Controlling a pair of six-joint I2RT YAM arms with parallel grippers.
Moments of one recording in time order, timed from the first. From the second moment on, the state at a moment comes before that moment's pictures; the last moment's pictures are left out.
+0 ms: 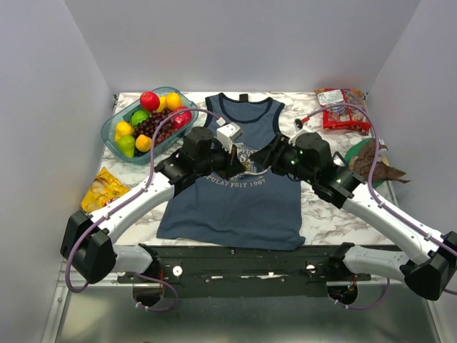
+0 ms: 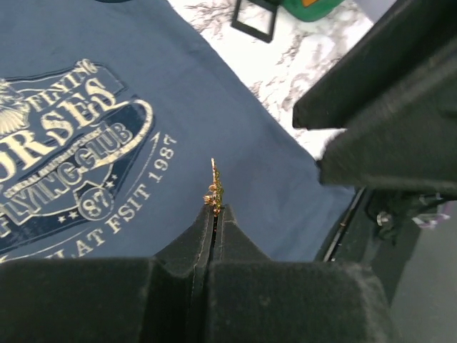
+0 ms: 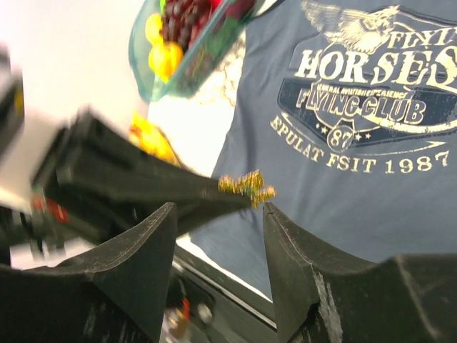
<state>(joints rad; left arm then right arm) -0.66 1.30 1.03 -0.16 0.41 -0.22 0.74 1.11 1.03 -0.29 0.06 0.85</state>
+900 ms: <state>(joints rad) -0.76 1.28 1.04 -0.25 0.10 -0.11 0.78 1.36 1.03 -0.13 0.09 1.13</state>
